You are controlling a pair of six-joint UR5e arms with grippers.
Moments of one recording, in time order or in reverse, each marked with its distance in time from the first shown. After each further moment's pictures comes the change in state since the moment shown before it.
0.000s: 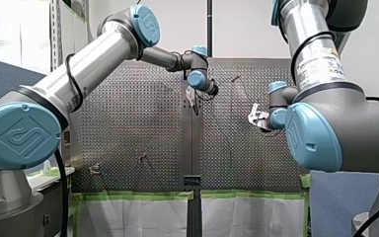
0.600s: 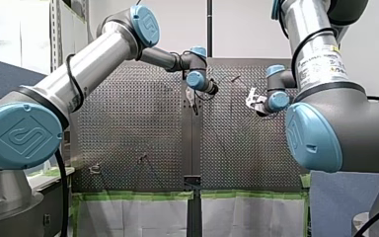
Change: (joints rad) left arm 0.011 -0.001 0.001 0.013 0.036 -0.001; right arm 0.007 -0.046 -0.142 0.143 -0.054 0.015
